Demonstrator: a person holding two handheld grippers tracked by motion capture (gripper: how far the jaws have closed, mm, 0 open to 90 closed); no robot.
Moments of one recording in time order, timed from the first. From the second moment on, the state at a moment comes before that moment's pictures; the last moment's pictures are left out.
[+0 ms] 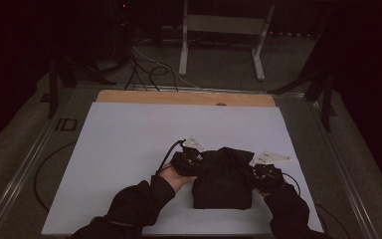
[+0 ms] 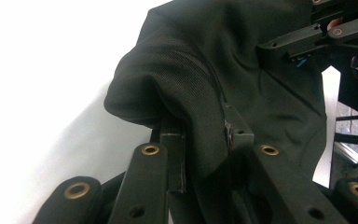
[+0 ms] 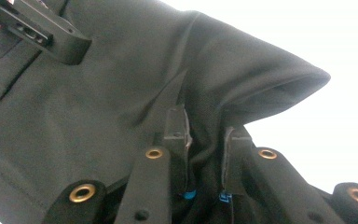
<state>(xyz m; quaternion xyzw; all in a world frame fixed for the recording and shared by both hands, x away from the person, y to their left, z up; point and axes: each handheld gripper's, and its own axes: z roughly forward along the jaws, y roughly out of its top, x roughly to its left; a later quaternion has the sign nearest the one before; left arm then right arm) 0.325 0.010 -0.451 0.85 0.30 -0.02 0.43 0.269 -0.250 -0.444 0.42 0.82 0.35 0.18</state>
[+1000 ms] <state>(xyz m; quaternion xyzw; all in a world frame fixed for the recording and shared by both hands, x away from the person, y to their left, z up) 0.338 0.064 -0.431 0.83 0.34 0.01 0.44 0.304 -0.200 -0.428 0.37 0.83 0.37 0.19</state>
